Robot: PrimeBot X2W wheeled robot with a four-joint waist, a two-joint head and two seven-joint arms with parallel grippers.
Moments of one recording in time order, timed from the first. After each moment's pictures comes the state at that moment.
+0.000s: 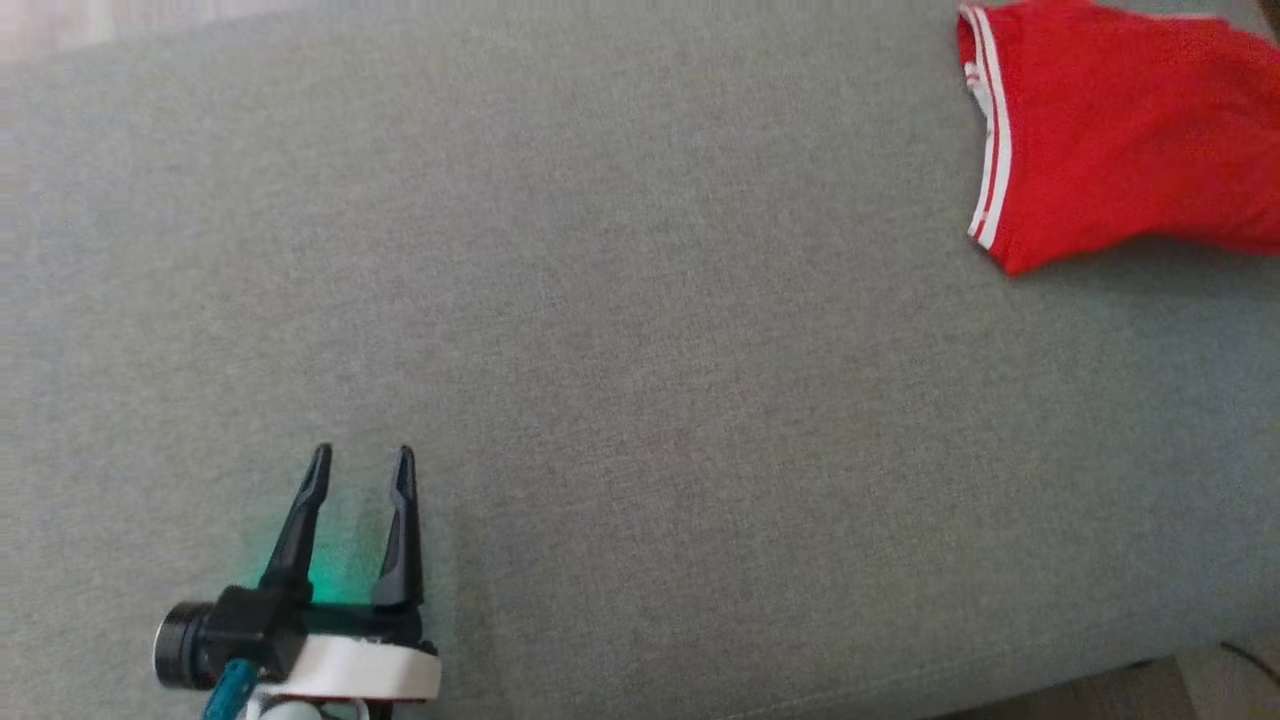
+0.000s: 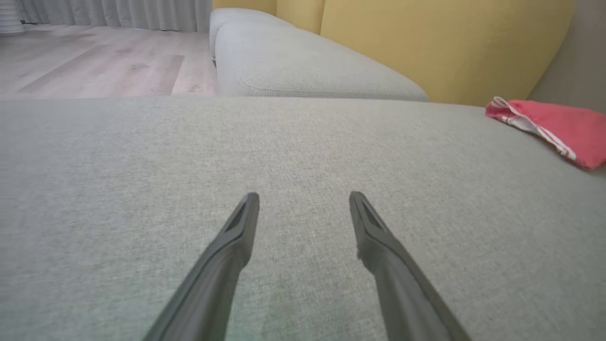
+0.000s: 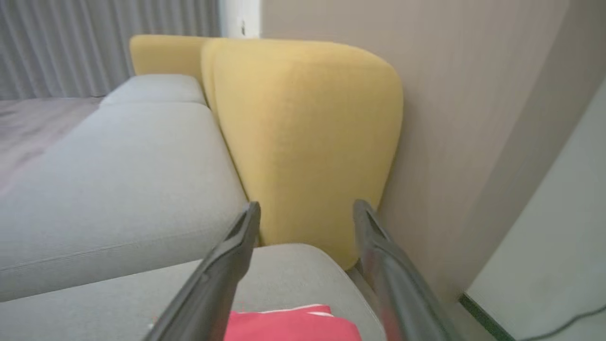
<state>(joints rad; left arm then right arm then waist) 0.01 0.05 -0.09 0.18 -0.12 -0.11 -0.25 -0.96 -0.34 -0.21 0.76 0.07 0.12 0.07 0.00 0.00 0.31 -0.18</state>
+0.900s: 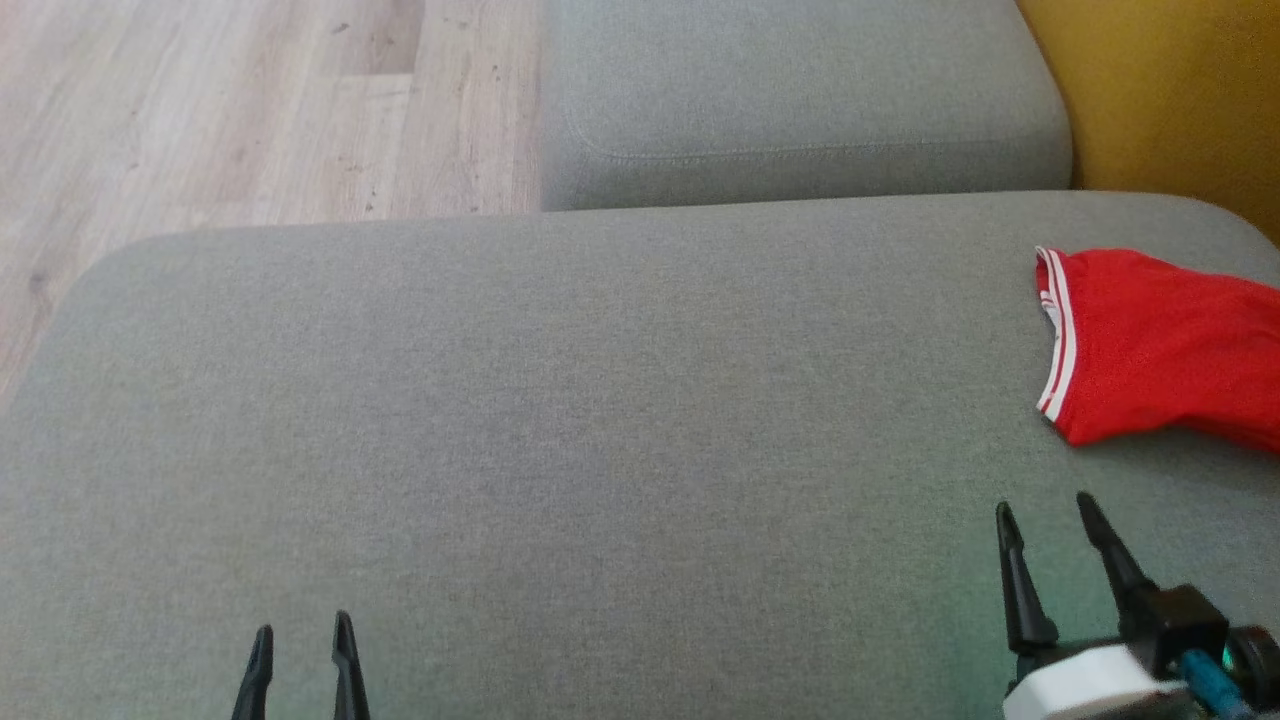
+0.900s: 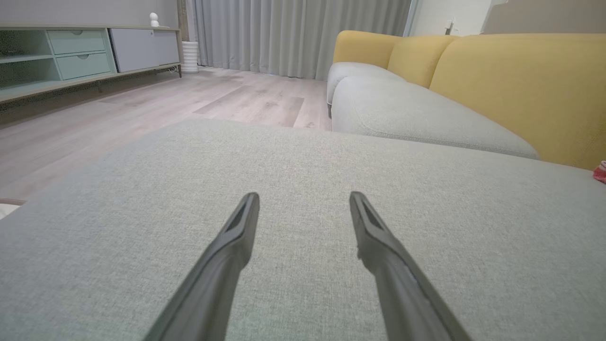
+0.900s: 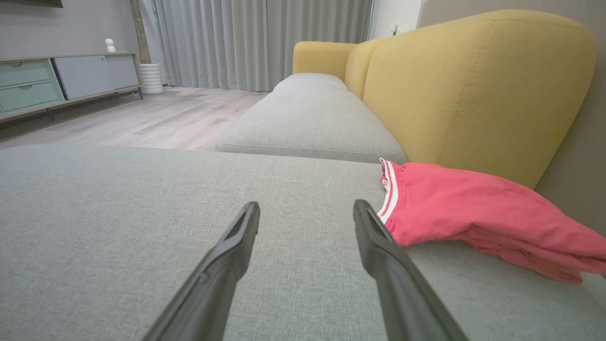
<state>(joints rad) 0.24 0.05 -0.03 0.20 -0.21 -0.02 -0.25 0.11 -0.06 -0.04 0.23 -0.03 0.12 -0.23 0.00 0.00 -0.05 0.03</state>
